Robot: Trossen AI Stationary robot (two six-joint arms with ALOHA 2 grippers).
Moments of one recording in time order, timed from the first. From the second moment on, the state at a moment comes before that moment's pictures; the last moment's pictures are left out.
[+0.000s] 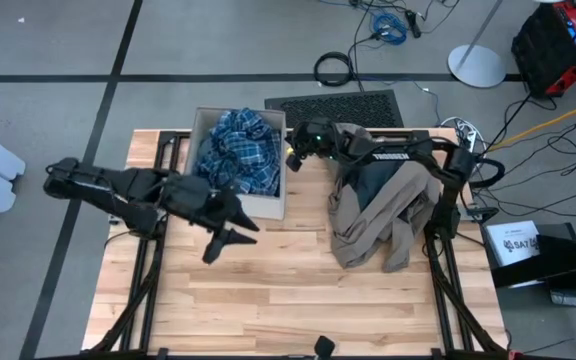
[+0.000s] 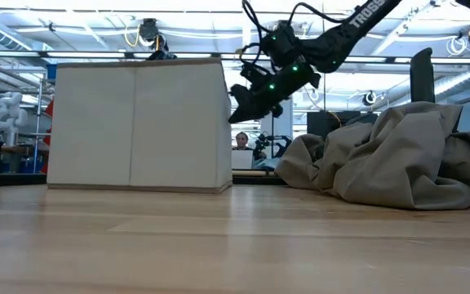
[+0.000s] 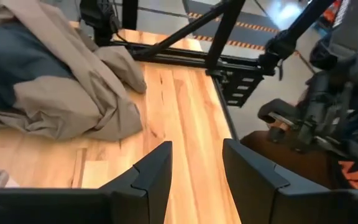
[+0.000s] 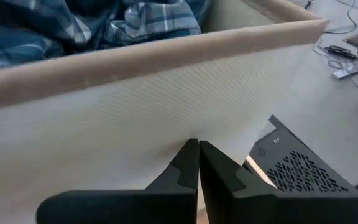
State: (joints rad) left arm -0.23 1.18 1.30 -0.58 0.07 -0.26; right arm -0.45 1.86 1.21 0.22 0.10 -0.06
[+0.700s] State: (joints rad) left arm -0.49 1.25 1.22 -0.56 -0.35 -0.11; right arm -0.25 1.60 1.45 -0.94 0.13 0.10
